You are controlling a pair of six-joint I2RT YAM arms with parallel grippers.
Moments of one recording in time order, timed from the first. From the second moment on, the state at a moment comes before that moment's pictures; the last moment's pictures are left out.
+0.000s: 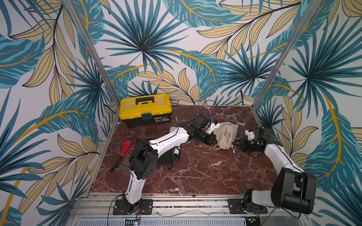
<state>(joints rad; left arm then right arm) -0.82 2.02 1.73 -0.51 0.55 -0.33 -0.31 1.36 0.86 -0.60 -0.68 0.42</state>
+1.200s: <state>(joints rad) -0.43 1.28 1.09 -0.55 -0.04 -0.42 0.34 1.23 0.80 -0.27 -0.33 0.72</state>
